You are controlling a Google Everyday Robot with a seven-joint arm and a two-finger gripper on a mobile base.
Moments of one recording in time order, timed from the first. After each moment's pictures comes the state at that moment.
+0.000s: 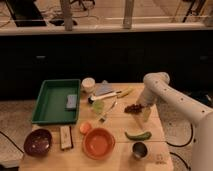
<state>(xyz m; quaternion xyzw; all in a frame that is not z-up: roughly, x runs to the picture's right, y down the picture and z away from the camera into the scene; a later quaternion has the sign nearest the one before) 0.236 0.149 0.881 -0.38 -0.08 -0.01 0.92</state>
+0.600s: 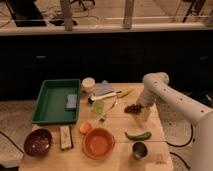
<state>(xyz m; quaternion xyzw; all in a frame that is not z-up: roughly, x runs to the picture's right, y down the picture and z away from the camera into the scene) 0.235 0.150 0.881 -0.38 -0.08 -0.01 0.92</state>
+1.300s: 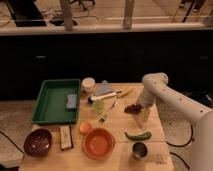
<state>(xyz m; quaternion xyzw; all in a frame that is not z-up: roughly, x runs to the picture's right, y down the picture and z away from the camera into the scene) 0.233 0.153 0.884 -0.38 -0.08 -0.02 0.92</state>
